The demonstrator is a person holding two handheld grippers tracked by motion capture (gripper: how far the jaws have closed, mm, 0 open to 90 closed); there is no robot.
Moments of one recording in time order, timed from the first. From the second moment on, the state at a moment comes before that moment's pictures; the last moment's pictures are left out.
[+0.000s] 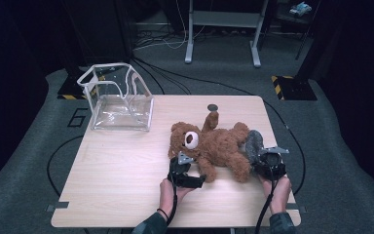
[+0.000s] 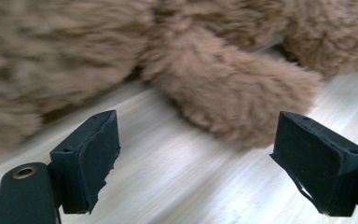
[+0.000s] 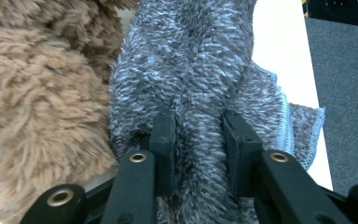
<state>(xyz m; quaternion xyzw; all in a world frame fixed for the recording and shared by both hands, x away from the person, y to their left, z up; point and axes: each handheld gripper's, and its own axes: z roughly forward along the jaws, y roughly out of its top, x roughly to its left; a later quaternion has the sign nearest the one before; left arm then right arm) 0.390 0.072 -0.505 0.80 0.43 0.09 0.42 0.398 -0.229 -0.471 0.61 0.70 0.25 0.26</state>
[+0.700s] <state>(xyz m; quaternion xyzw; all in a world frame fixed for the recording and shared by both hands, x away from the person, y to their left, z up) 0.387 0.022 -0.516 0.78 0.46 0.17 0.38 0.399 -0.233 -0.481 0.62 0.70 0.25 0.25</state>
